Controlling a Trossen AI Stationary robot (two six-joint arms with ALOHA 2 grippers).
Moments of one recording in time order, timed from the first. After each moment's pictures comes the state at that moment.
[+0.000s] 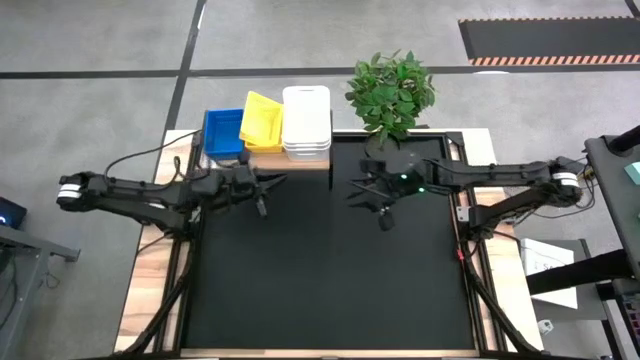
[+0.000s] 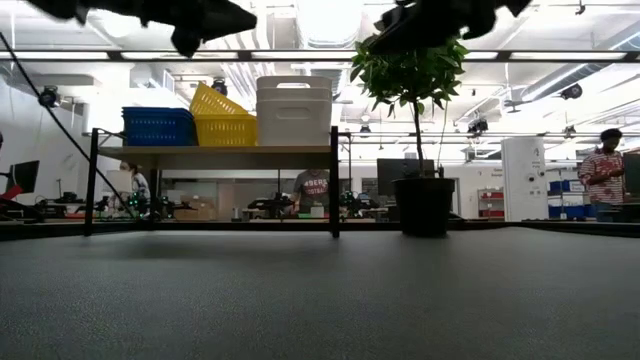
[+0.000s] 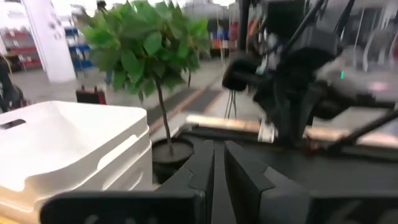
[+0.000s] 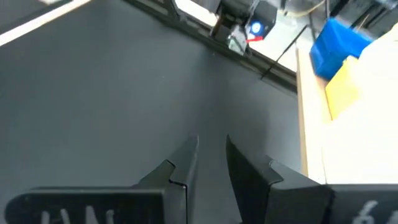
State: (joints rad) left arm 0.01 0.90 0.58 0.36 -0.35 0.03; right arm -0.12 1.28 1.00 -0.22 -0.24 -0.54
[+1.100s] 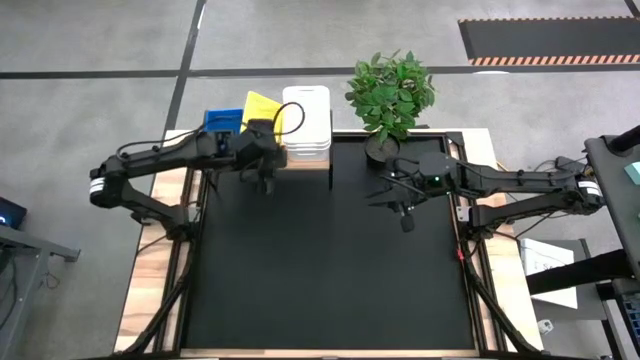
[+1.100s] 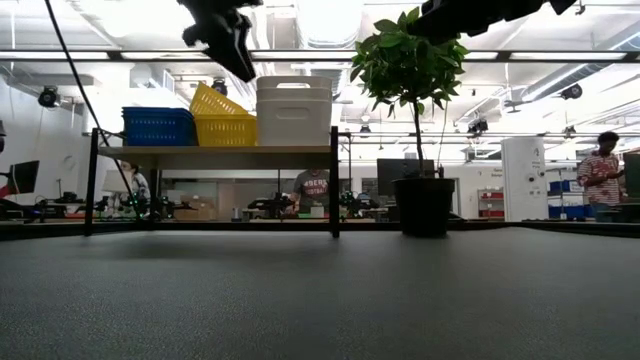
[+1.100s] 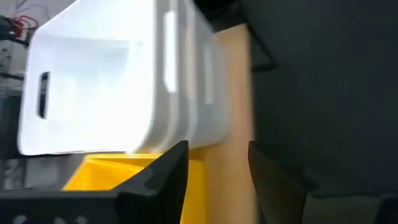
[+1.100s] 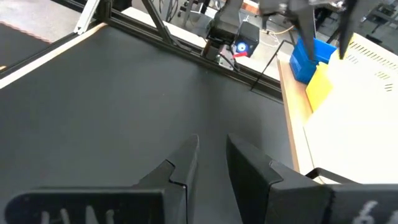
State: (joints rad) left arm 0.24 1.32 1.39 -0.91 -0.35 0.50; right arm -0.12 1.02 0.83 -0.18 -0.24 -0.44
